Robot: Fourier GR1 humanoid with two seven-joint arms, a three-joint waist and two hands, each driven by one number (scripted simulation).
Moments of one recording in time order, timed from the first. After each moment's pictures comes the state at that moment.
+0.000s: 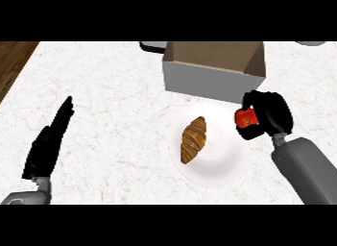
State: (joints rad) left arm -0.04 0.19 0.01 -1.54 -0.19 0.04 0.07; right arm -0.46 -0.40 0.39 -1.10 0.89 -0.25 0.23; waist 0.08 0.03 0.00
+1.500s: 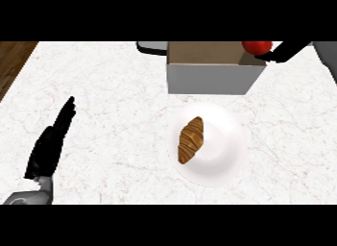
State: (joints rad) left arm -0.04 0.18 0.01 -1.54 -0.20 0.04 0.09; right arm -1.20 -0.52 0.14 -0.47 0.38 0.35 -0.77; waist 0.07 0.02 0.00
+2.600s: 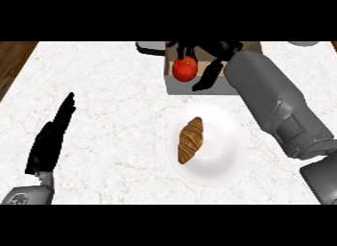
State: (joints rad) left arm -0.08 0.18 0.03 -1.52 -0.21 0.04 0.09; right arm -1.33 -0.16 0.19 -0.14 0.53 0.17 -0.65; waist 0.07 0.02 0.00
